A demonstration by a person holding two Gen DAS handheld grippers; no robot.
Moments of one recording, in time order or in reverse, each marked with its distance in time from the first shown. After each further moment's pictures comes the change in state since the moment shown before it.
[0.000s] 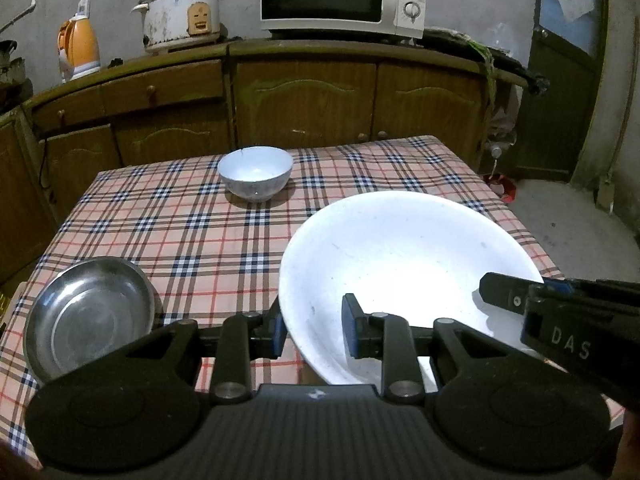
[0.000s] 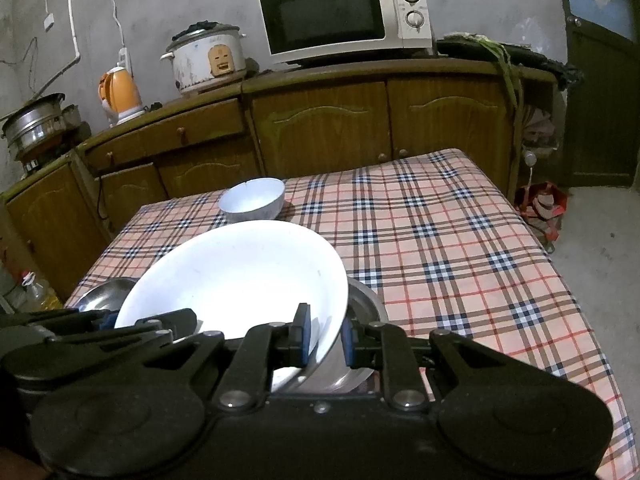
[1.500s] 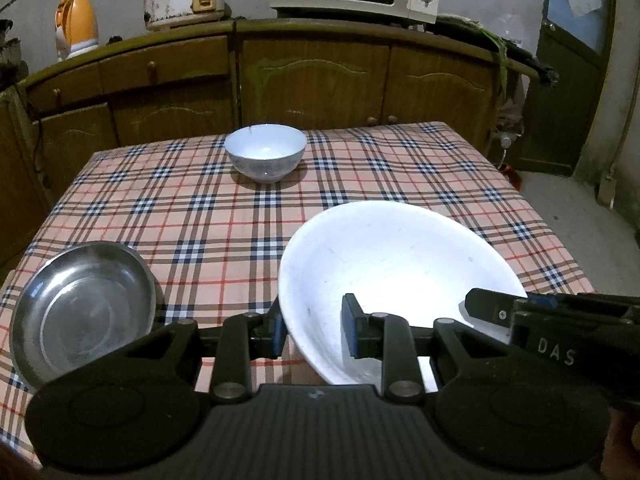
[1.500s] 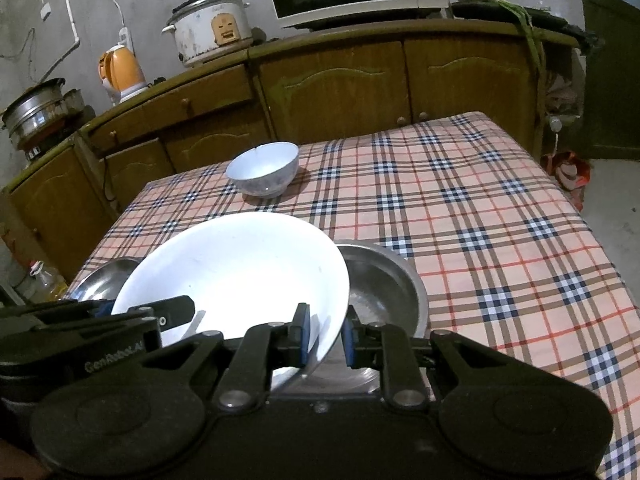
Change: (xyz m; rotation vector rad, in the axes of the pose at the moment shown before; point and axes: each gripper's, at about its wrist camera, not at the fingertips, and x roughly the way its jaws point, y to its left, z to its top) left arm 0.028 0.023 -0.003 -0.021 0.044 -0.023; right arm 0.050 0.008 -0.011 0.026 0.087 0.050
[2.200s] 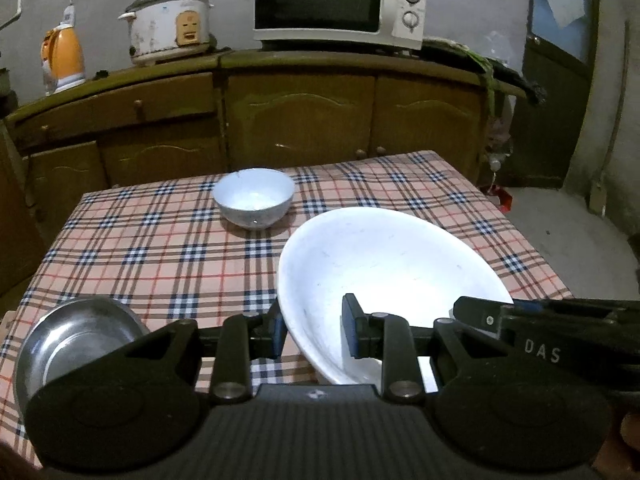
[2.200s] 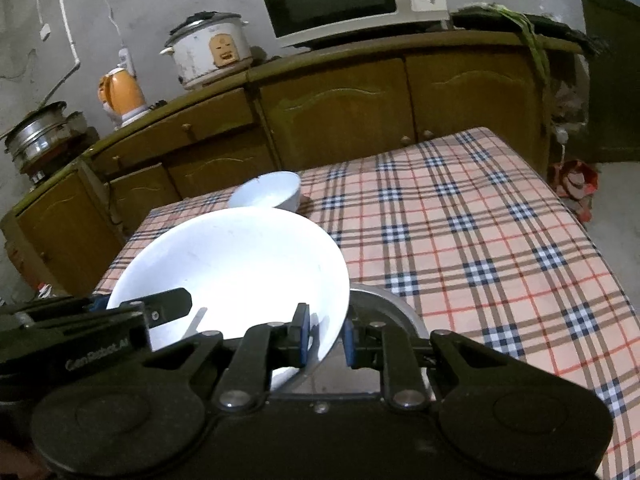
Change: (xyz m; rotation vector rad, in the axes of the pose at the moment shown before) left arm -0.001 -0.009 0.028 0.046 -0.076 -0.018; right arm 0.005 -0.009 0.033 0.031 -0.038 0.025
